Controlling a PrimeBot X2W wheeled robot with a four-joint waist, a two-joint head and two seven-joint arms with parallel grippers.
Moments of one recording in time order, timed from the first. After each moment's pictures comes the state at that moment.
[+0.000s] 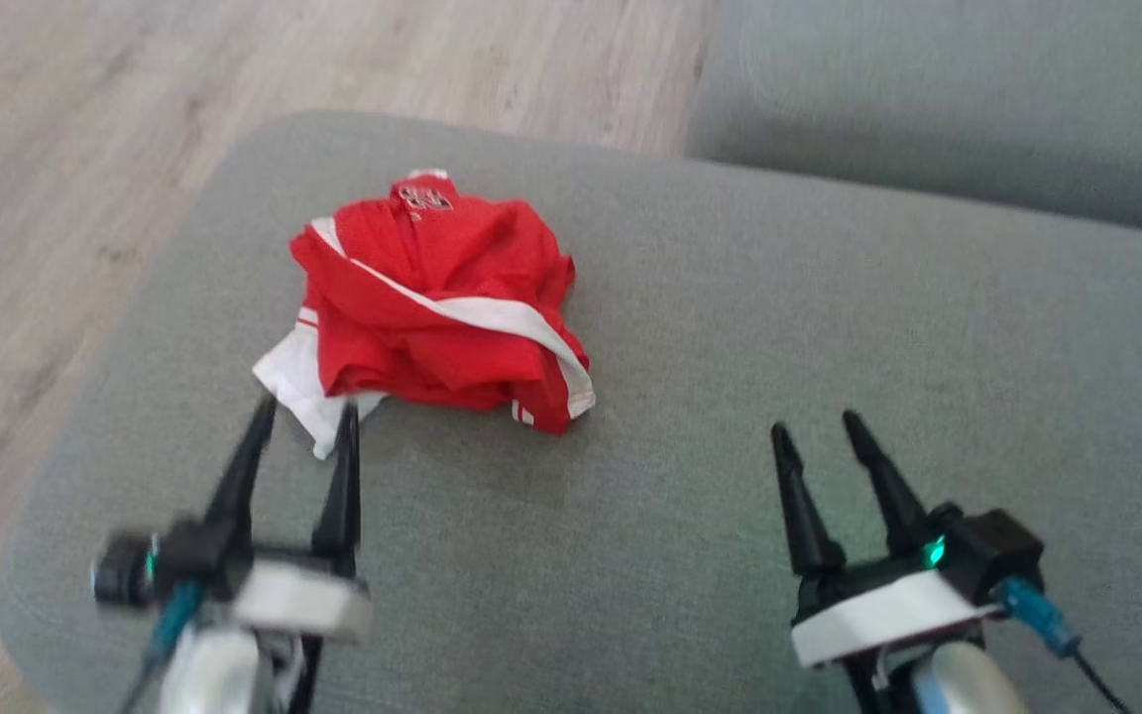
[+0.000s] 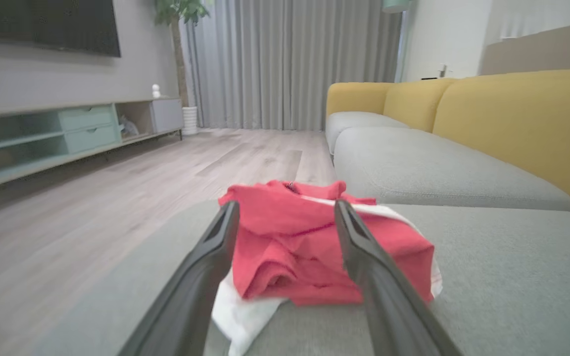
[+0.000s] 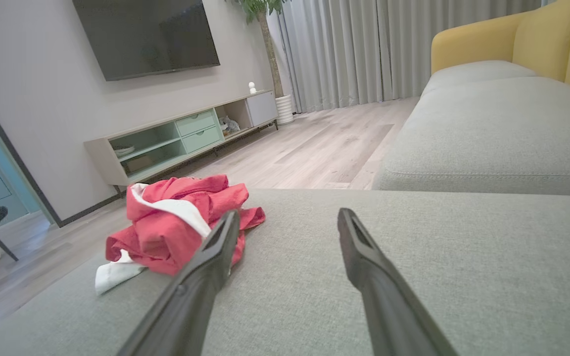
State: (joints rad) left arm -0.07 0.08 -0.13 0.28 -0.13 -0.09 -0.26; right arm -0.01 0.01 0.23 0.24 0.21 0.12 -0.25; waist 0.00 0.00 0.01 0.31
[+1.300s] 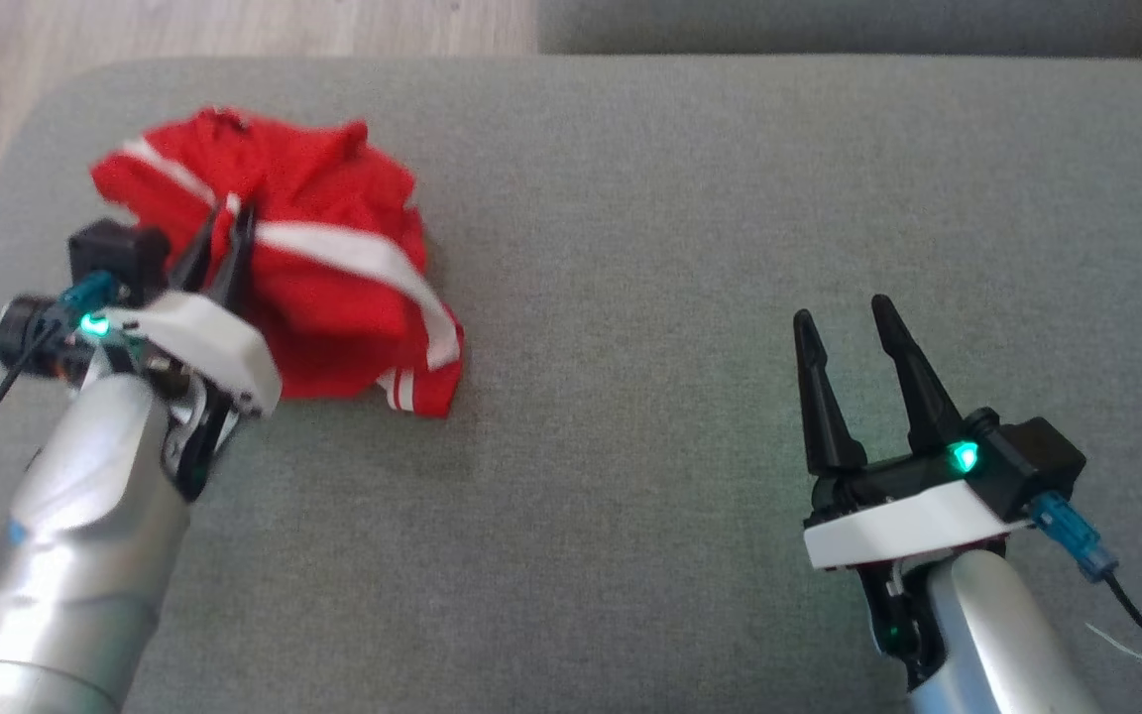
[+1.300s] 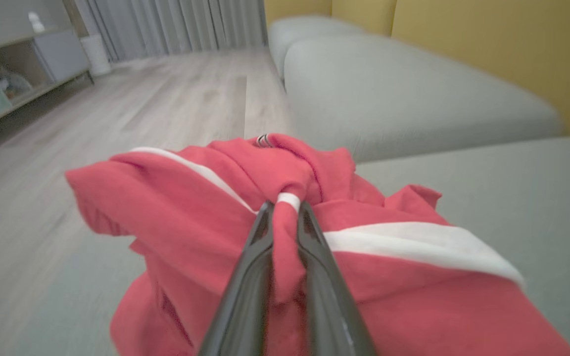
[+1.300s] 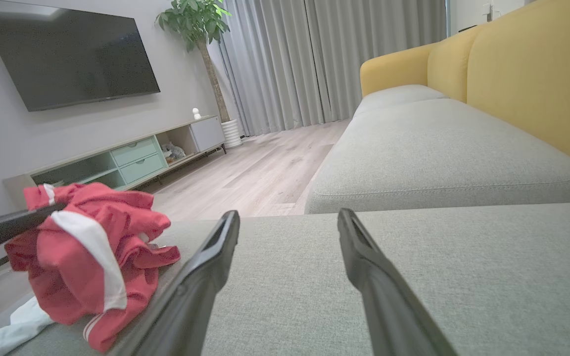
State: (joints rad) left arm -0.72 0.31 -0.45 0.79 -0.46 -0.13 -0.06; right arm -0.15 0.00 0.19 0.19 0.19 0.12 -0.25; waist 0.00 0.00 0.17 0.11
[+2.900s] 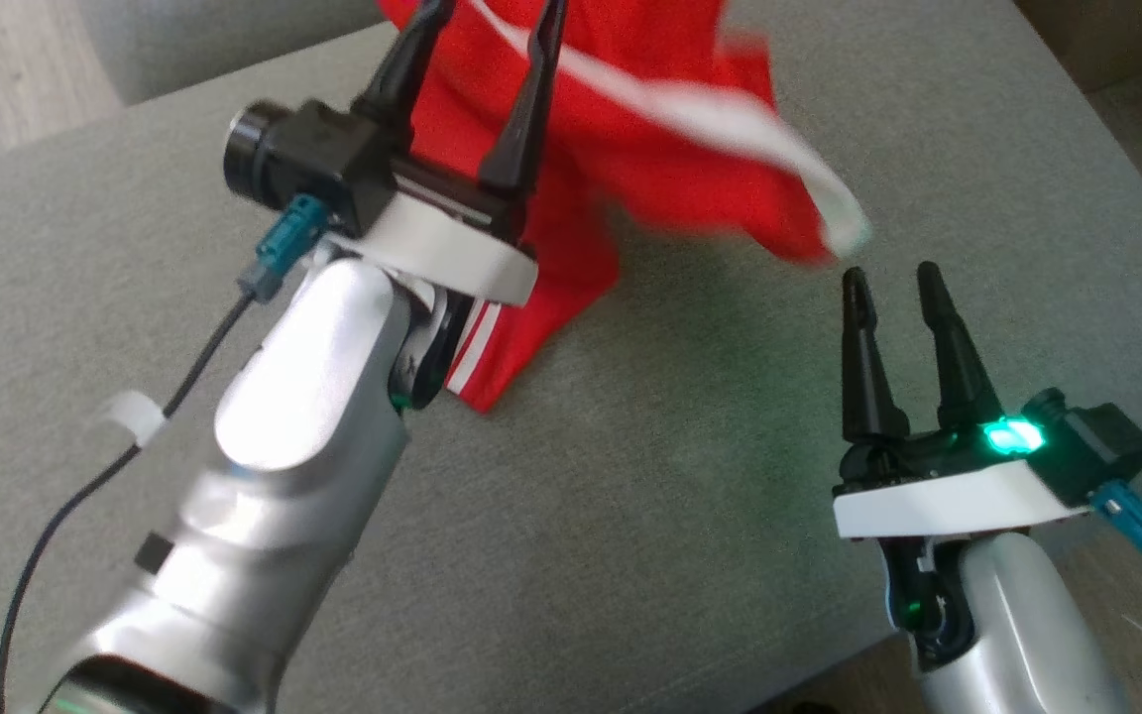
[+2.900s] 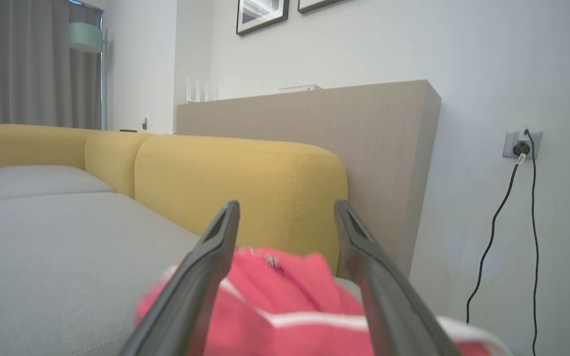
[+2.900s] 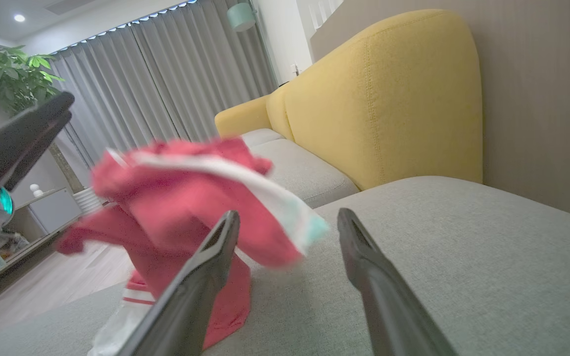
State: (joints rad) left arm -0.82 0.08 -0.56 0.43 -0.44 -0.03 -0.22; right arm -0.16 0.00 0.17 0.12 0.35 0.12 -0.26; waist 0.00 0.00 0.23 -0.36
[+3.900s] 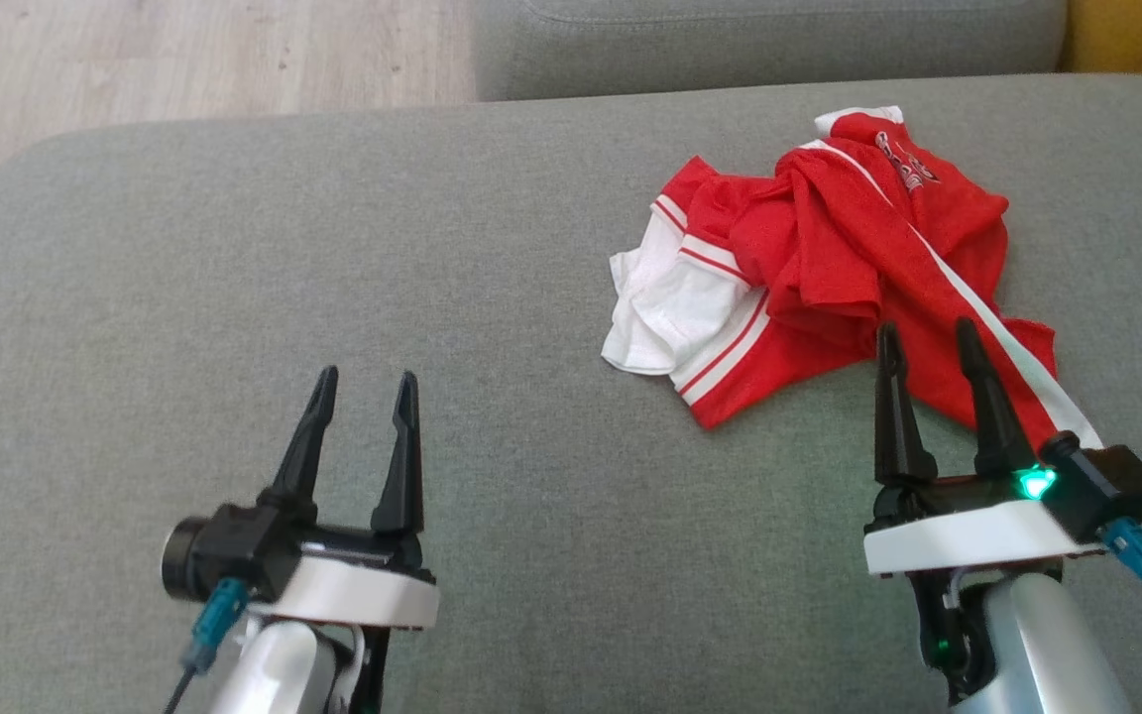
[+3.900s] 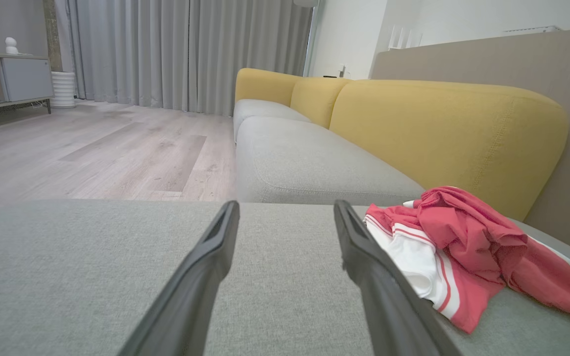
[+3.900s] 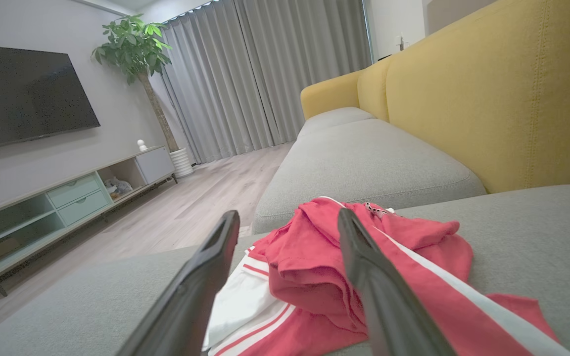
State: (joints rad) left arm -0.15 0.13 -0.35 0.20 -0.35 0.02 -0.25; right arm -0.10 0.00 0.08 0.17 0.24 0.12 -0.26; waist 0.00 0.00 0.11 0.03
